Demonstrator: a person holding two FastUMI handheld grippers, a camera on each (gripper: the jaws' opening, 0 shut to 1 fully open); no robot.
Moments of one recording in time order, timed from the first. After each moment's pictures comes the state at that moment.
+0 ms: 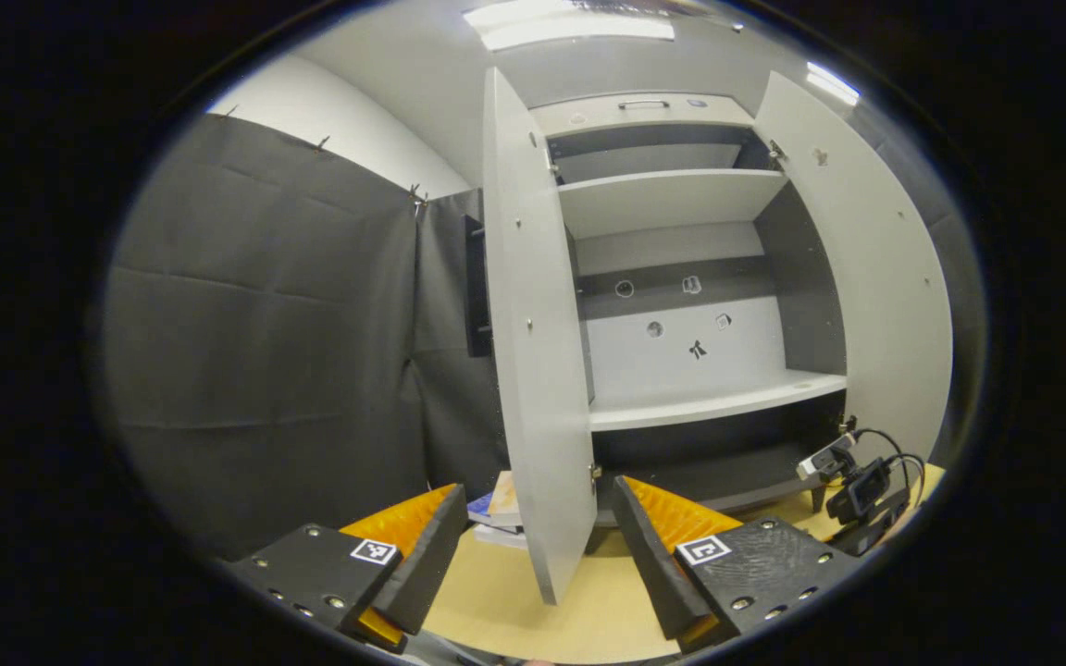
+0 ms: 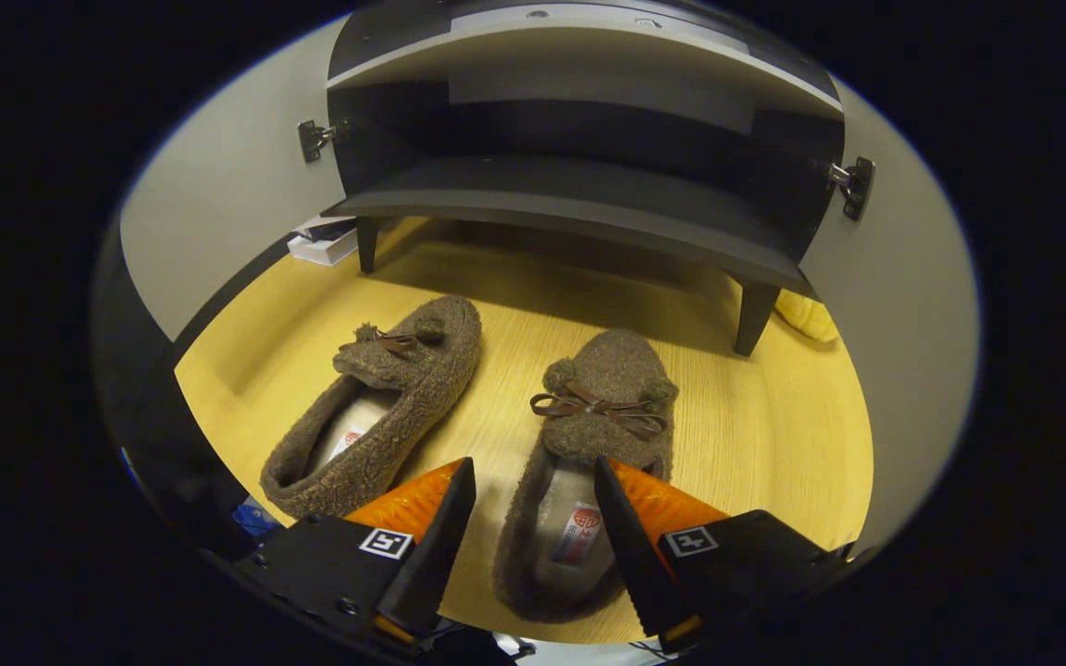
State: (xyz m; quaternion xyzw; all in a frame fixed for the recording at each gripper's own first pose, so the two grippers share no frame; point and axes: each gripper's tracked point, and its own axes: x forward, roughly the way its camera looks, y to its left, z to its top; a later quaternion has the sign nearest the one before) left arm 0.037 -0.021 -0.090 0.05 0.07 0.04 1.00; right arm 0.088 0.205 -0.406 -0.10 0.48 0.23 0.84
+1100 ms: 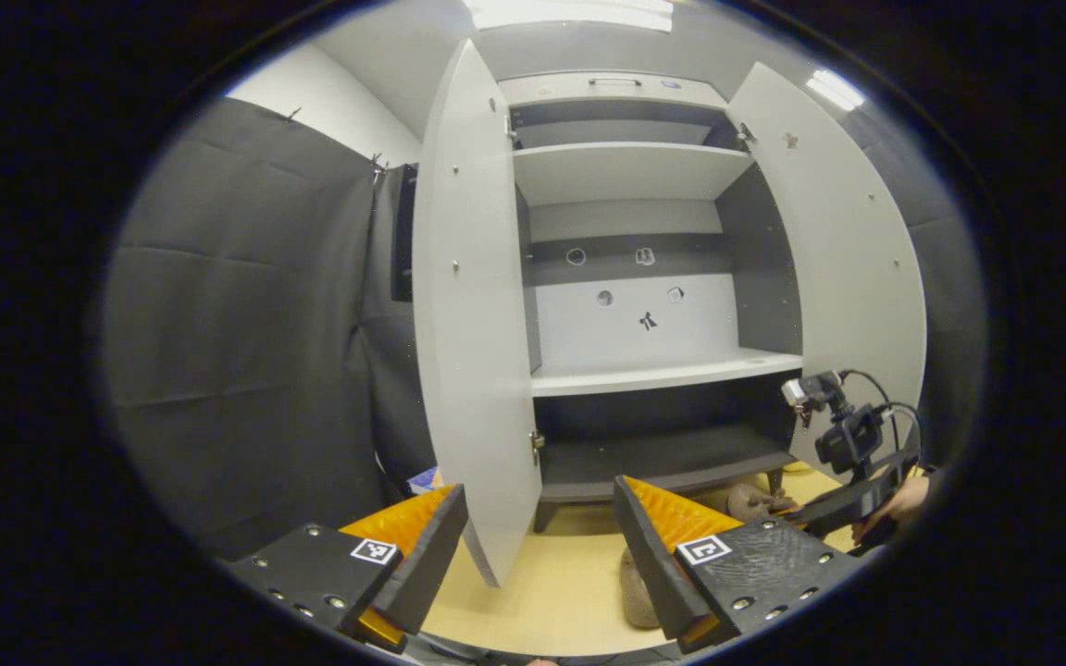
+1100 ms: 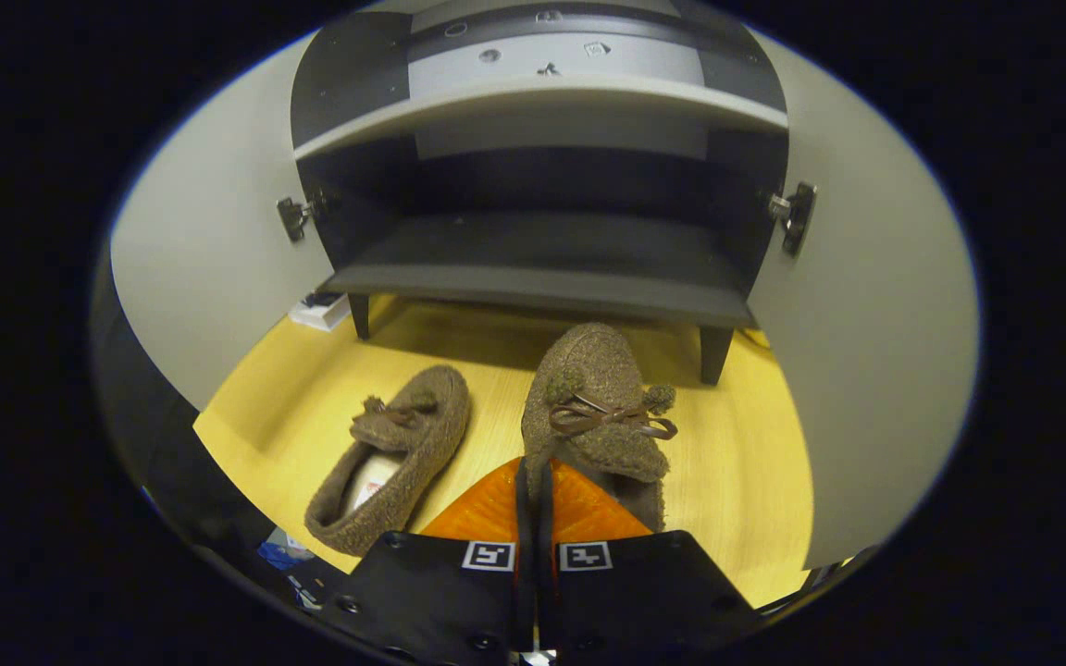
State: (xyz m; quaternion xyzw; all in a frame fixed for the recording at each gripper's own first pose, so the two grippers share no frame) left arm 0.047 -0.076 -0.137 0.03 0.12 -0.04 0.99; right arm 0.126 0.193 -0.324 -0.03 0.41 0.21 0.89
